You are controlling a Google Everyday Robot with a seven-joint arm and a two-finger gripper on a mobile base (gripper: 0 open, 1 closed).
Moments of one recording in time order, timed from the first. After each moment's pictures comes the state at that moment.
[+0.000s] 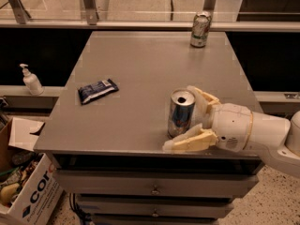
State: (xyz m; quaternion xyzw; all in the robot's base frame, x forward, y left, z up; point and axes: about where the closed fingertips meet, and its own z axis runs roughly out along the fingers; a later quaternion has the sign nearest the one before) arm 0.444 -0.062 0.884 -0.40 0.61 0.39 0.57
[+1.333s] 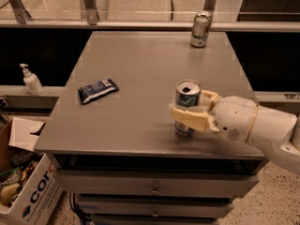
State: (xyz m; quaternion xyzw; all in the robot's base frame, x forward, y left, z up) arm 0.464 -0.074 0.892 -0.36 0.64 0.35 0.58
